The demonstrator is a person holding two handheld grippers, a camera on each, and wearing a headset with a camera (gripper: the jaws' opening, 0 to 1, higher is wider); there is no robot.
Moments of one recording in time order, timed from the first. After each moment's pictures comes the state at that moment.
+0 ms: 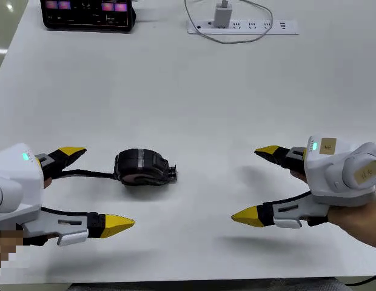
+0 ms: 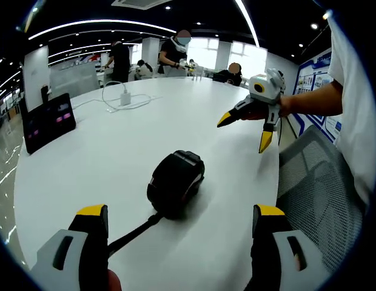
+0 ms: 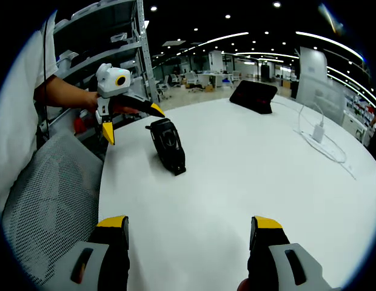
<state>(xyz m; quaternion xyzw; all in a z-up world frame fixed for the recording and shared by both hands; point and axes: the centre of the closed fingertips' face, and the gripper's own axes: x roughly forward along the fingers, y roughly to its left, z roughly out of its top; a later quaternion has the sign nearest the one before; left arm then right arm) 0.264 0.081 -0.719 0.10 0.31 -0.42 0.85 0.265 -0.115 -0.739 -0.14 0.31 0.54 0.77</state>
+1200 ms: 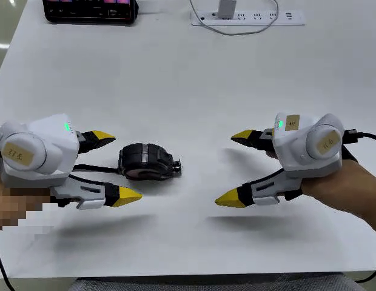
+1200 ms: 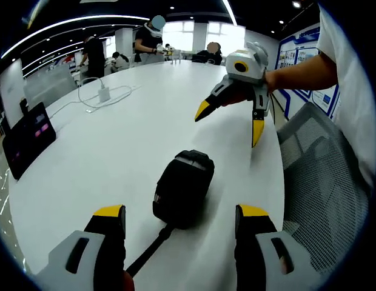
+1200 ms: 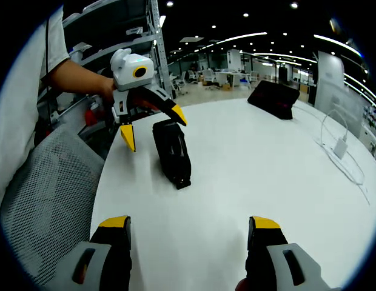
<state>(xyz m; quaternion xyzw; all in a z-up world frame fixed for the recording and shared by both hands) 0.286 0.068 -0.735 0.17 0.33 -0.48 0.79 0.281 -0.075 -0.748 -0.16 0.30 0.59 0.73</state>
